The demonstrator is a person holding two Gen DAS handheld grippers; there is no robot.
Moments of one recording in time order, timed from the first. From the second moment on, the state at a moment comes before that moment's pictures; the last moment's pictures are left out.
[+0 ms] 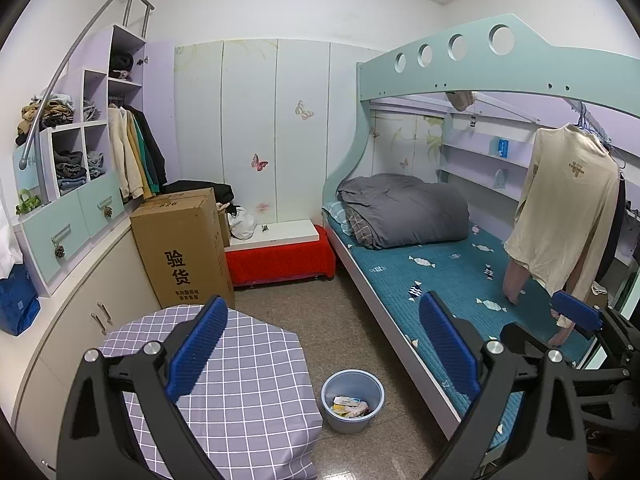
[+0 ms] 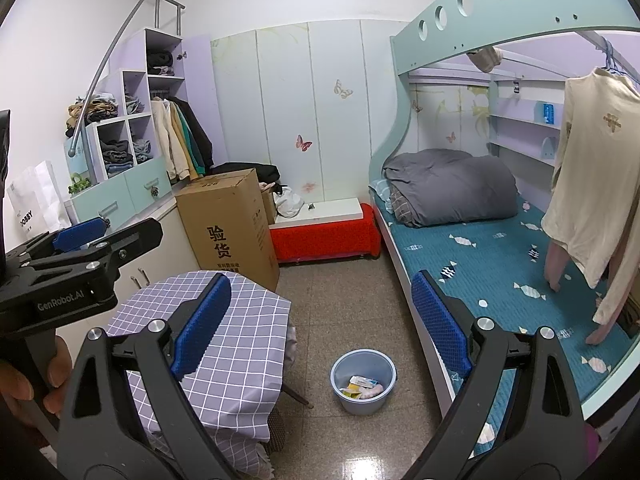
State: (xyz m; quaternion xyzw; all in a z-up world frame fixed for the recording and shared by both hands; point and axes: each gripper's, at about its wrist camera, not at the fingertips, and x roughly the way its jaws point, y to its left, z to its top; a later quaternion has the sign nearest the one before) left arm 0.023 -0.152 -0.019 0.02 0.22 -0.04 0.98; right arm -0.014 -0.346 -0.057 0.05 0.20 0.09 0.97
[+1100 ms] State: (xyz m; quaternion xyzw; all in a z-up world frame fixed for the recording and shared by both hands) left arm 0.041 -0.152 -0.022 0.02 0.22 -0.04 0.97; right arm -0.003 -0.339 -0.062 0.05 0.21 0.09 0.97
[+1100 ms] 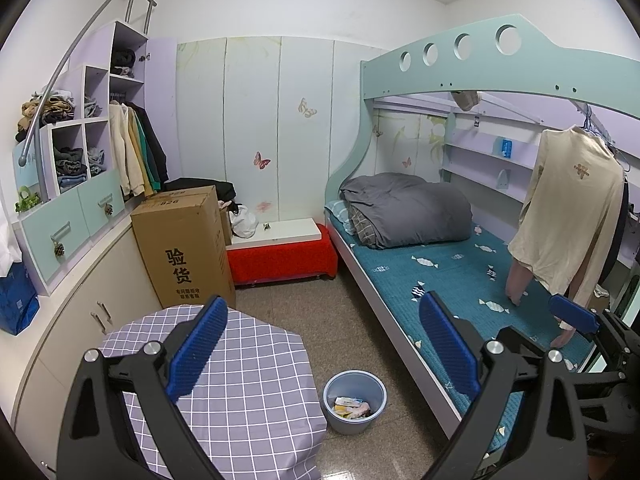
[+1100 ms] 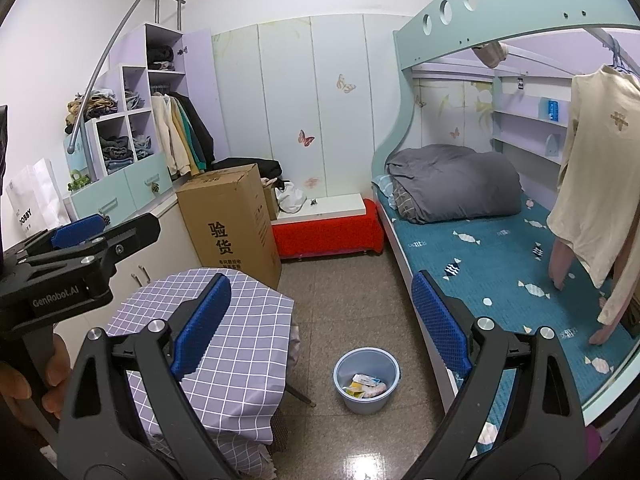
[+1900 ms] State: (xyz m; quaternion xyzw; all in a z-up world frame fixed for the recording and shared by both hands) left arm 0.039 -0.151 -0.023 0.02 0.22 -0.04 0.97; right arm 0.005 -0.334 -0.072 0.05 0.22 0.10 0.97
